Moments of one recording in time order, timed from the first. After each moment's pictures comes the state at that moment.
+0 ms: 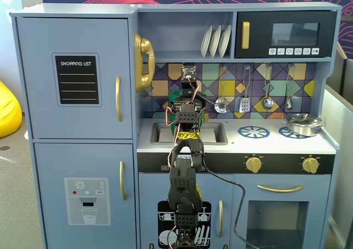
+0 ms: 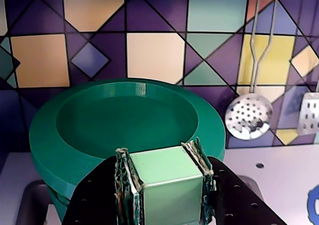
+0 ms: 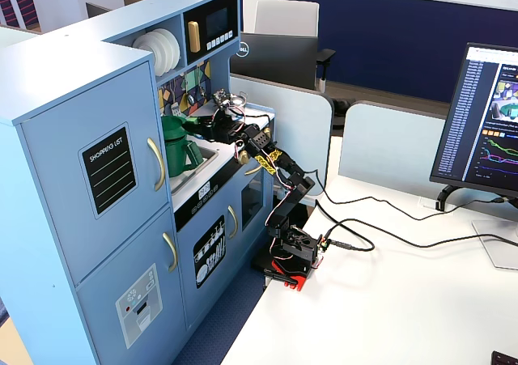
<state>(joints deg) 4.1 118.9 82.7 32.2 -95.7</state>
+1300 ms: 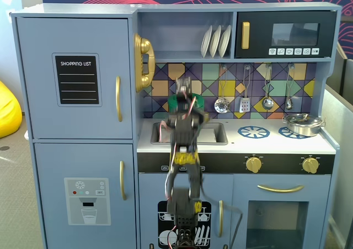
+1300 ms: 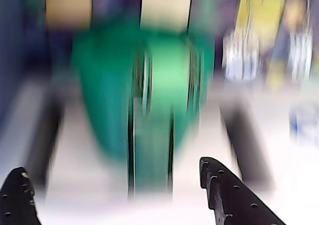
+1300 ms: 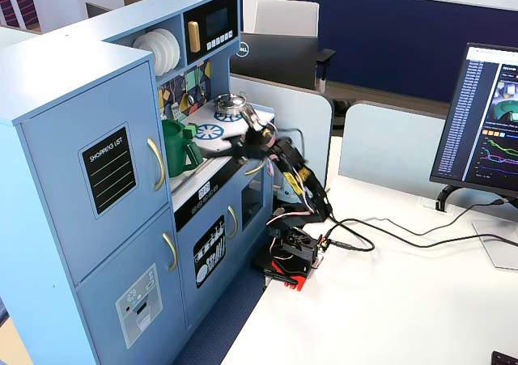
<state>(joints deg) 4.7 153.9 103.0 59.3 -98.7</state>
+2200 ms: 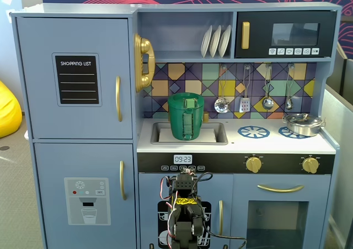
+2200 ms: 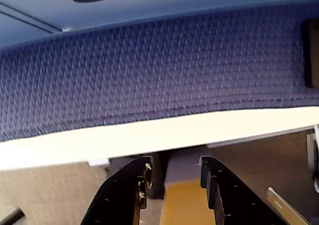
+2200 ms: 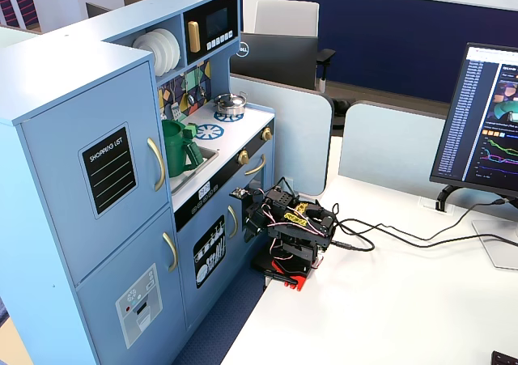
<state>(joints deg) -0.8 181.1 171.7 76.5 -86.0</state>
